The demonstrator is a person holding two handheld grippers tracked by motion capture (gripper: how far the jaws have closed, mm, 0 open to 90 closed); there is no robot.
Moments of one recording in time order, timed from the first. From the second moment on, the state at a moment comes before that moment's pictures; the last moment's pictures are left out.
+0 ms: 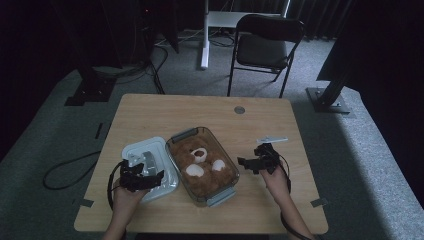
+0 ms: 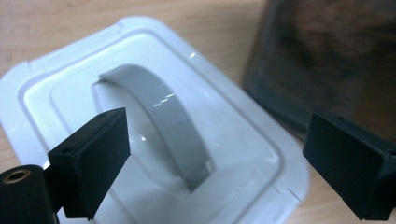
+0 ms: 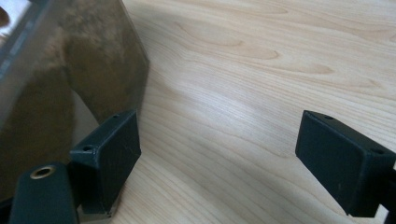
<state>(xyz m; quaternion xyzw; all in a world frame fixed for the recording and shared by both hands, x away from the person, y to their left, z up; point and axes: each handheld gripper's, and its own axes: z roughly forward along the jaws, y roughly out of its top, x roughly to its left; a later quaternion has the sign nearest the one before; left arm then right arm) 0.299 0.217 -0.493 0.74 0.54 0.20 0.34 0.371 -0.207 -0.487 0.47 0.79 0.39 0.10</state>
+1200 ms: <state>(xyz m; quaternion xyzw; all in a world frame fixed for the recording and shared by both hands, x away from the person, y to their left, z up) 0.340 0.224 -0.531 0.70 0.61 0.19 0.32 0.374 -0.192 -0.496 0.46 0.79 0.39 0.11</state>
